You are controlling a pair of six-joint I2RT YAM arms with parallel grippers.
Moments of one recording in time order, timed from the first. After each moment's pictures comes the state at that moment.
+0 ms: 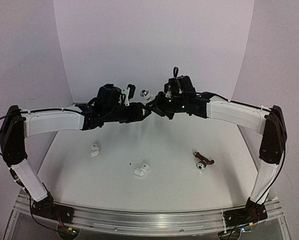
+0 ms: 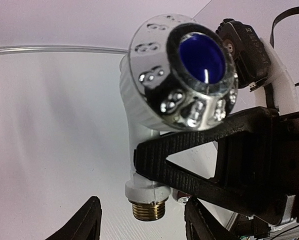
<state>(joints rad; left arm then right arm) -0.79 1.67 1.26 0.05 0.17 -0.62 0.76 1.88 1.63 -0.24 -0.10 0.96</state>
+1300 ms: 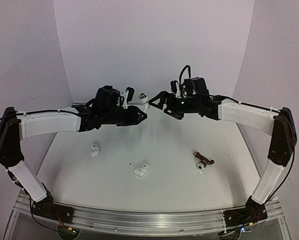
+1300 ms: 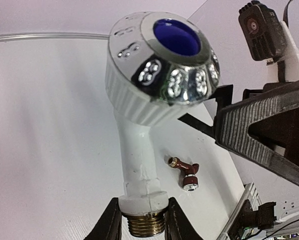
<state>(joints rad) -0.80 1.66 1.24 -0.02 0.15 -0.62 0.69 1.80 1.49 -0.14 -0.22 0.79</state>
